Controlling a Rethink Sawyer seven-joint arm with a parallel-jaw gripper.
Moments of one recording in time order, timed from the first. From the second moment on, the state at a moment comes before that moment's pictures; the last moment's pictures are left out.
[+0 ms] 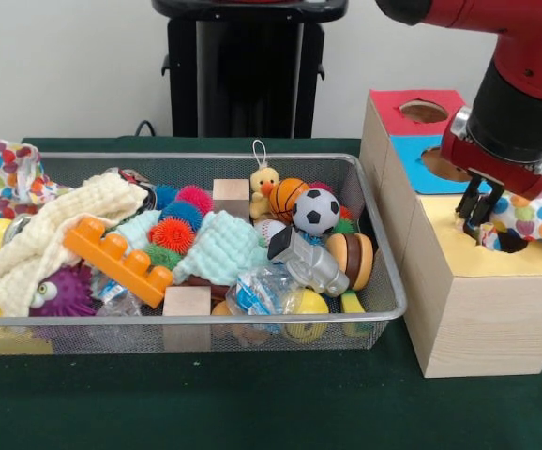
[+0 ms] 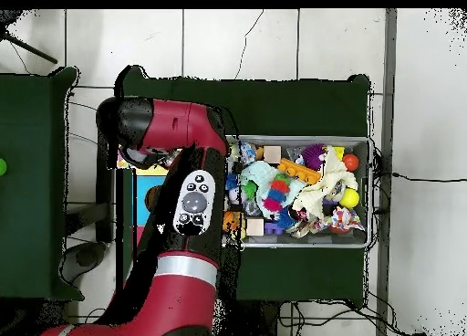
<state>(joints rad) 0.17 -0.29 -0.28 1.03 0.28 1.14 2.22</state>
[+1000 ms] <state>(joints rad) 0.15 -0.27 -0.28 1.01 0.30 1.18 2.22</state>
